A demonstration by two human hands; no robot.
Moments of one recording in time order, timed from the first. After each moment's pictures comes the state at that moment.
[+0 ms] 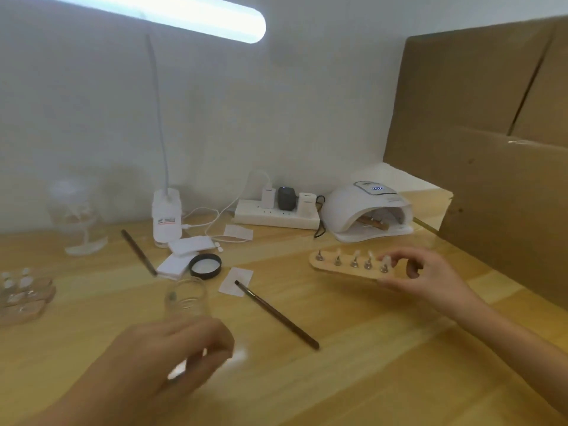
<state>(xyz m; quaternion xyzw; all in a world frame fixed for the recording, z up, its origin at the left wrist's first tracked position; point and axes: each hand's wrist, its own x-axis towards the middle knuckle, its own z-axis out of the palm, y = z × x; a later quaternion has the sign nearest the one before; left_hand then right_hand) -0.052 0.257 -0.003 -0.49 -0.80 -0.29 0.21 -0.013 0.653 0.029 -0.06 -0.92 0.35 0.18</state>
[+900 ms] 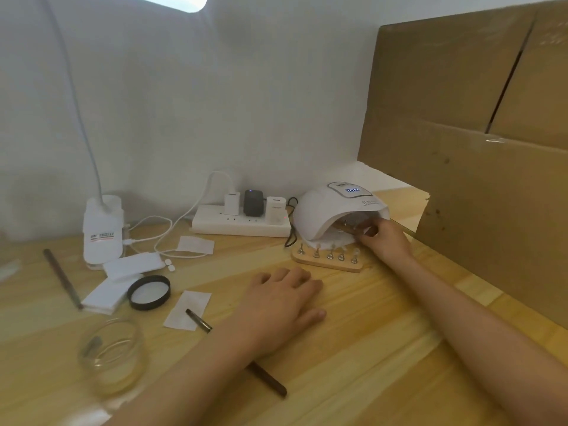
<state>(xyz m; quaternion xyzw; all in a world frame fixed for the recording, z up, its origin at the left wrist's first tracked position) -0.133 0.460 -0.018 -0.48 -0.87 -0.09 0.01 -0.146 0.749 -0.002 -0.24 -0.92 0.22 0.22</state>
